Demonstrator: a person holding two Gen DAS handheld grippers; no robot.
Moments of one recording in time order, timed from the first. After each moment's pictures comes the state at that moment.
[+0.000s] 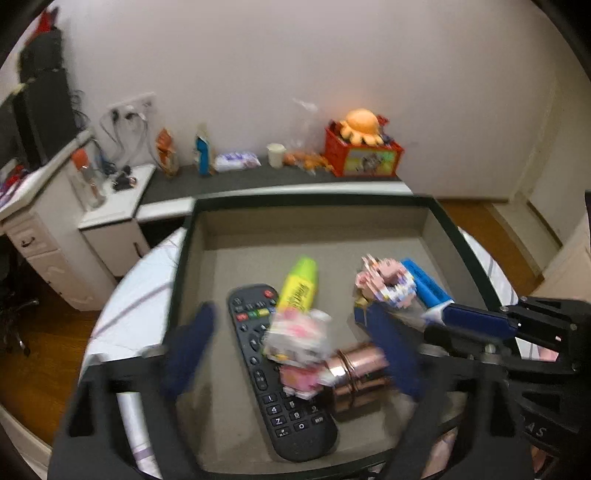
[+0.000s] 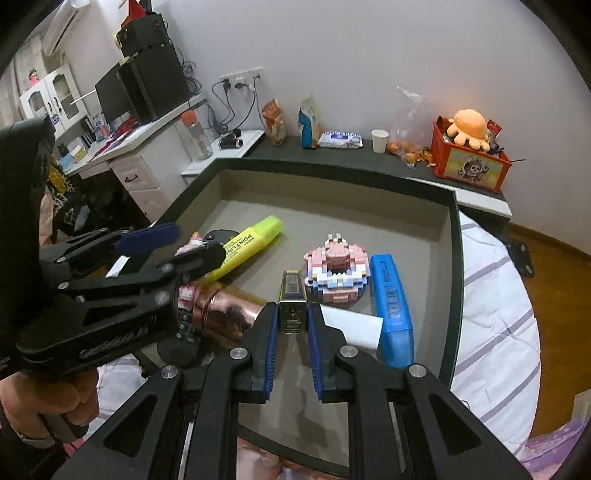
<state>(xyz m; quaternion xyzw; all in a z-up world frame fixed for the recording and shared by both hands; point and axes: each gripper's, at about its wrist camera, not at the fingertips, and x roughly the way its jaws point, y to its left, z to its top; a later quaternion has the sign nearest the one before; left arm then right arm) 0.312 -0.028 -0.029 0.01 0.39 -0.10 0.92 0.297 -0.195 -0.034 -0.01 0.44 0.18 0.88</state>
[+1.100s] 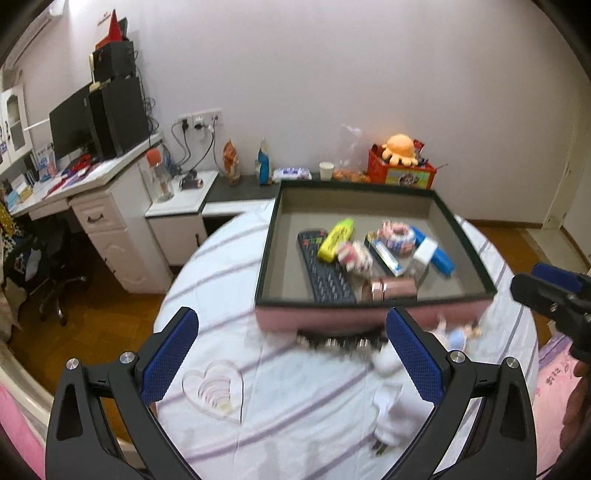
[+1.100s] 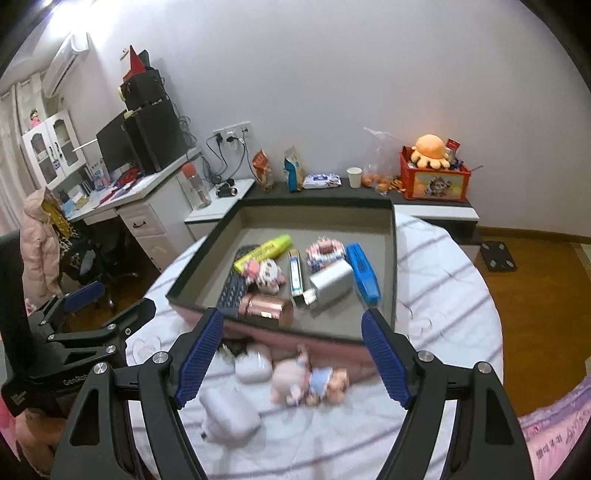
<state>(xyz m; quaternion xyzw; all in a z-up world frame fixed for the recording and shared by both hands) 0.158 0.005 -0.001 0.01 0.37 -0.01 0.93 0.173 -0.220 0.017 0.04 0.37 0.14 0.92</state>
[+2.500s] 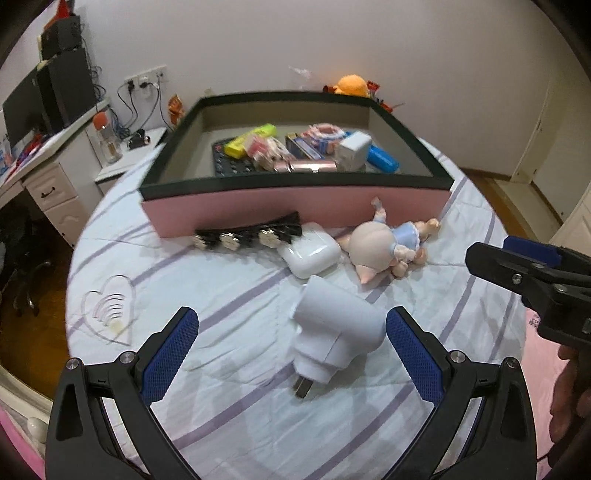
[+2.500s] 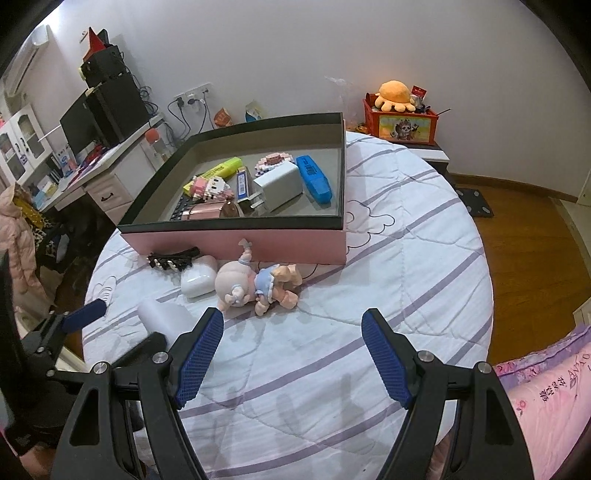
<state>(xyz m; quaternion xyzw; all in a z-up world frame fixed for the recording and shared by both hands) 0.137 -0.063 -0.077 0.02 0.45 -0.09 0.89 0.147 -0.248 -0.046 0.05 0.45 0.09 0.89</state>
